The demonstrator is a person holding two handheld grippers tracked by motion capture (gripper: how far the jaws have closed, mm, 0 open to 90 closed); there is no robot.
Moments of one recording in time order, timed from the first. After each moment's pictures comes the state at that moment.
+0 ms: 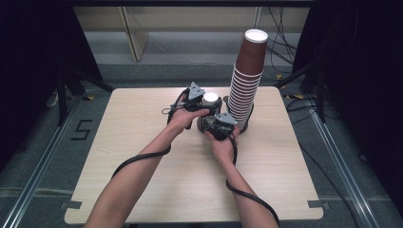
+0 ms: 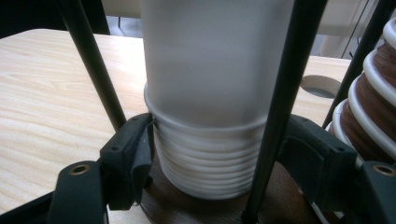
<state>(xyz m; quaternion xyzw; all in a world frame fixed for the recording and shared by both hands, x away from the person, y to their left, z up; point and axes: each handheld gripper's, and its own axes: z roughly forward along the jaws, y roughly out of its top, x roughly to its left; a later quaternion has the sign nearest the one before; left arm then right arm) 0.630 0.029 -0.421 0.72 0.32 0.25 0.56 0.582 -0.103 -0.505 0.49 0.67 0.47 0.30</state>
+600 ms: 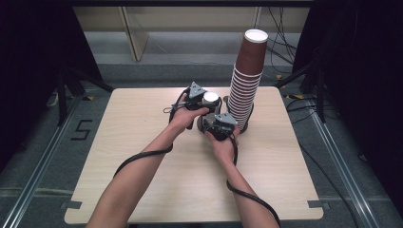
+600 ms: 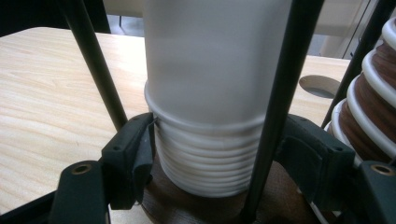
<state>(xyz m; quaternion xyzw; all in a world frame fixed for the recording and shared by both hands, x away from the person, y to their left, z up) 0.635 0.026 -0.425 0.73 0.33 0.23 0.56 0.581 -0.105 -0.505 0.49 0.67 0.47 0.30</state>
